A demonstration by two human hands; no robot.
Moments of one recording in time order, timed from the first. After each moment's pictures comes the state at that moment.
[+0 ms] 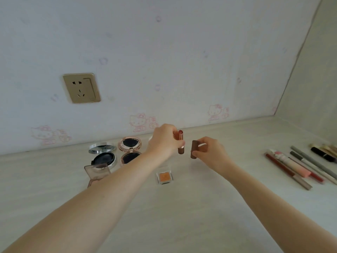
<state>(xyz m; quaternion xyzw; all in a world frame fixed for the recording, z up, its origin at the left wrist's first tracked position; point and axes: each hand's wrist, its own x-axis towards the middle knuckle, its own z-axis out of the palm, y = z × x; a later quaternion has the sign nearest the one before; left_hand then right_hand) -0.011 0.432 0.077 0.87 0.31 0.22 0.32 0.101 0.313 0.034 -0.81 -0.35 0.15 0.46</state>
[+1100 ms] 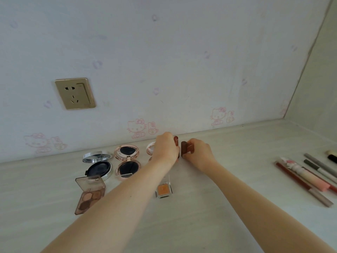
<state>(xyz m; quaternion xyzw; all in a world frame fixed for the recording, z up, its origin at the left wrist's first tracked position) 0.038 0.459 0.040 0.85 0.40 0.24 0.25 0.136 0.383 0.003 -0.83 -0.38 0.10 0.39</state>
